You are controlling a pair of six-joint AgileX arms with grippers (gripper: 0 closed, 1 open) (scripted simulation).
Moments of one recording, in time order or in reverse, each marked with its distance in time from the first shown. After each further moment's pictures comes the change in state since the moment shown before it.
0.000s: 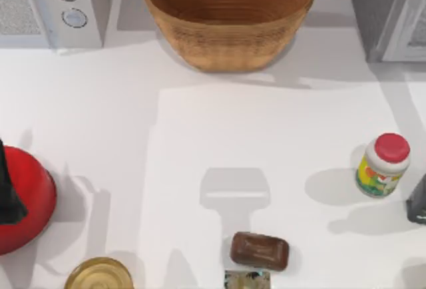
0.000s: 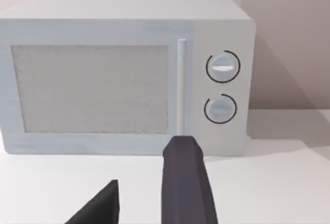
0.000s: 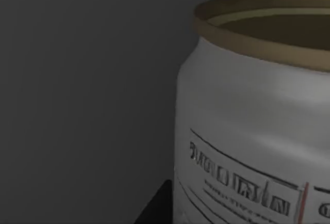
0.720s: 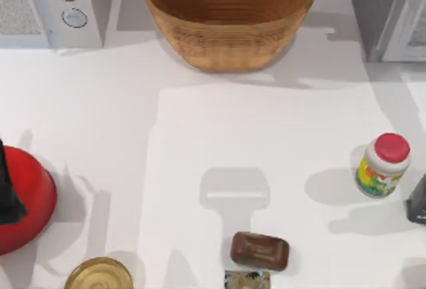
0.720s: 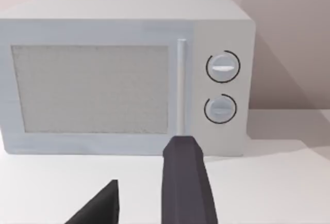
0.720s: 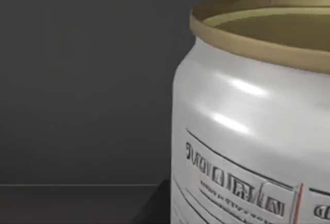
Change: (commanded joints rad) left arm 0.000 0.000 0.000 0.000 0.000 0.000; right arm 0.057 -0.329 -0.104 -0.214 0.051 0.001
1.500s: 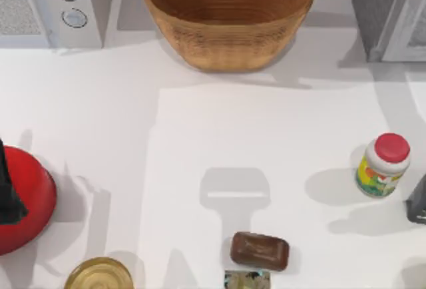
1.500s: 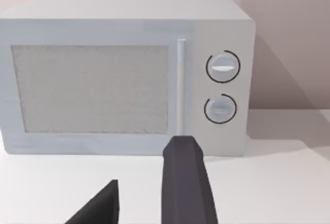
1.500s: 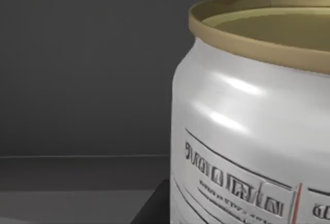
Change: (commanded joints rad) left arm 0.000 0.000 0.000 0.000 0.000 0.000; right arm 0.010 -0.224 -0.154 -0.045 0.017 0.002
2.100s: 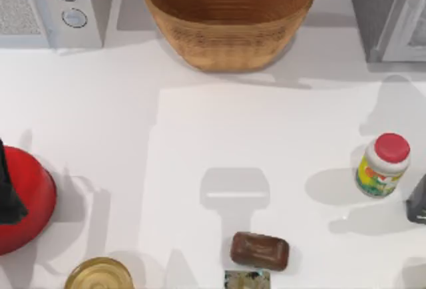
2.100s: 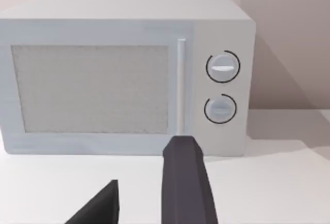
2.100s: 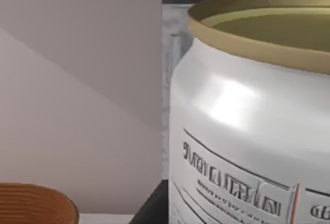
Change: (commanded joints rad) left arm 0.000 0.000 0.000 0.000 0.000 0.000; right arm -0.069 -0.576 -0.955 0.291 -0.068 -0.009
